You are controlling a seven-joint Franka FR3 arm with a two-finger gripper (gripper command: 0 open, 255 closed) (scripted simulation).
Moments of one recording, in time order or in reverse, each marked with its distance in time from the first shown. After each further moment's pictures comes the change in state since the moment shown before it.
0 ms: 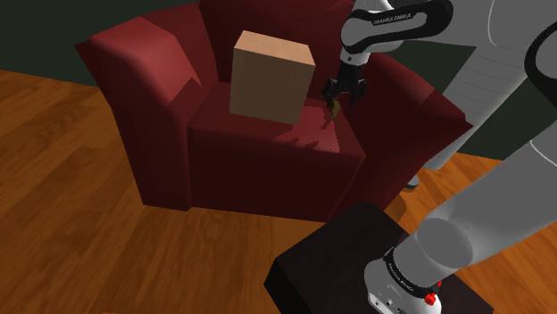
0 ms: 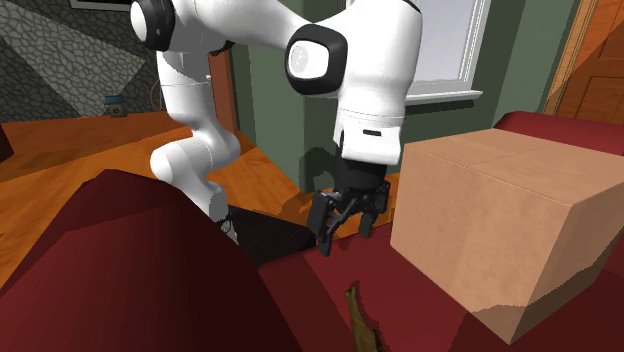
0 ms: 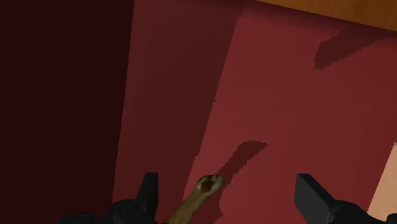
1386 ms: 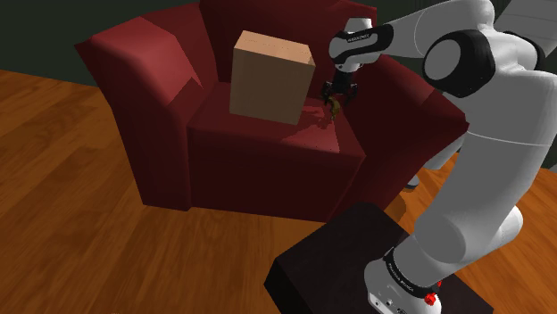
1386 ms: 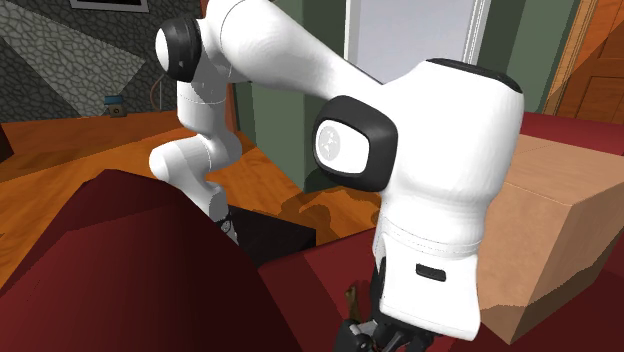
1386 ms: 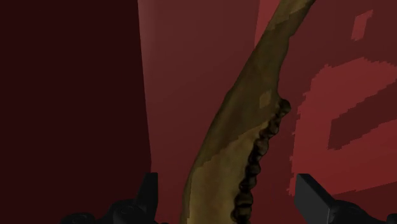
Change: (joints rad) arm -0.097 0.448 -0.073 0.406 0.054 0.087 0.020
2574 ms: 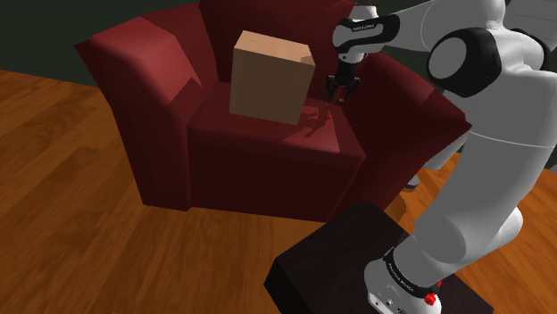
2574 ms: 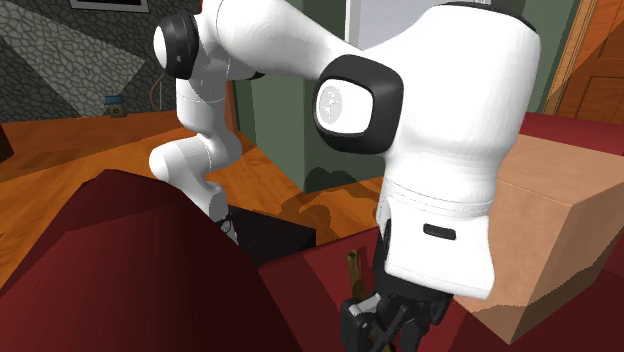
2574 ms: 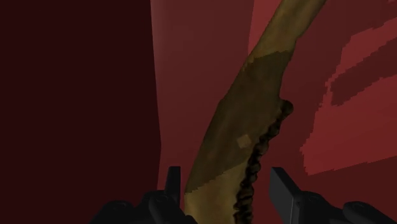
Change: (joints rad) arm 0.002 -0.025 -0.001 0.056 -0.002 -0.079 -0.005
